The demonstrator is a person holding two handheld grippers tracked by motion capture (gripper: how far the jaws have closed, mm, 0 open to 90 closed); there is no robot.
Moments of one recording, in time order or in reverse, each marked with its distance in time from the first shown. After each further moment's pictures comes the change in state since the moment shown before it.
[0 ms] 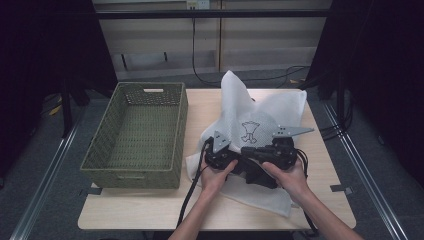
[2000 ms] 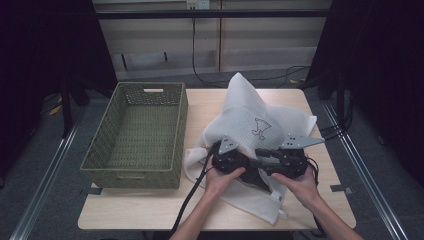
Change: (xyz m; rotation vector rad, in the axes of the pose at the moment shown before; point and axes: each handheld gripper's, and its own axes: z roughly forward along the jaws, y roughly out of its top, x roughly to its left) left arm -0.015 -0.009 0.020 0.068 -0.182 -0.006; right arm 0.001 -0.020 -0.022 -0.012 -0.110 -0.121
